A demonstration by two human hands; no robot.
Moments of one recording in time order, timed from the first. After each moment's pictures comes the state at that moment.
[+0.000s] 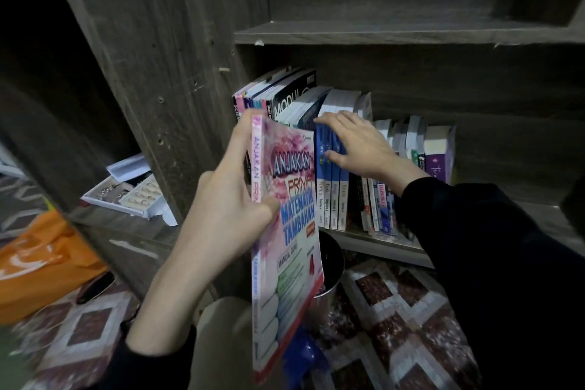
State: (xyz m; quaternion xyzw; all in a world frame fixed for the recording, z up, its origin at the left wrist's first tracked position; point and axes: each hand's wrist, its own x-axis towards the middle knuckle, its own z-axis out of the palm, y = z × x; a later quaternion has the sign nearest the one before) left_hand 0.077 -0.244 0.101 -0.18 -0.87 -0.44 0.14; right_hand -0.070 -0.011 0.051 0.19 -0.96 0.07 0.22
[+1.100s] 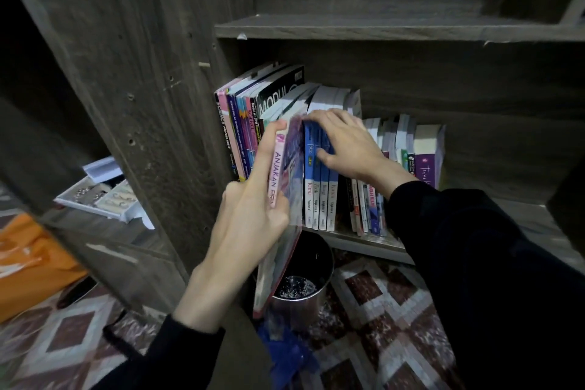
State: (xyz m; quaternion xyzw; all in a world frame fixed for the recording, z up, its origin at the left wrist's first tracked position) left_hand 0.052 -0.211 0.059 -0.21 -0.87 -0.40 0.19; right_hand -0.072 -0.007 0.046 0.19 -0.95 0.13 0.23
